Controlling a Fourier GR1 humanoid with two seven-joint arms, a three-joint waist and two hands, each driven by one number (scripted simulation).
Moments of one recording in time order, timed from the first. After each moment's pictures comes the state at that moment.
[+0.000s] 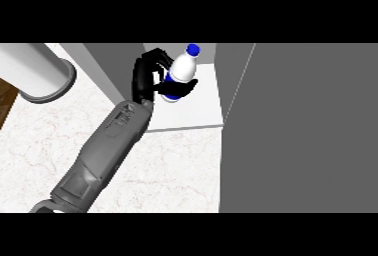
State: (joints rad) left arm -0.89 0.09 -0.25 -0.67 0.16 0.65 -0.17; right arm 0.50 -0.05 0.24 -2.08 -0.28 0.33 -0.12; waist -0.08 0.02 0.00
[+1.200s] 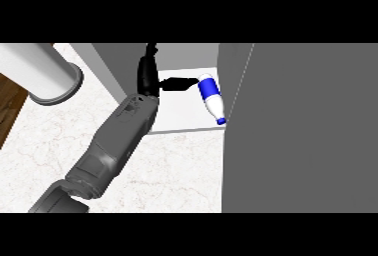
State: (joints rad) left arm -1.05 0.02 -0.10 -0.31 0.14 0.67 -0.39; right arm 0.51 -0.05 0.24 -2.06 -0.26 0.34 -0.16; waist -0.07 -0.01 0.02
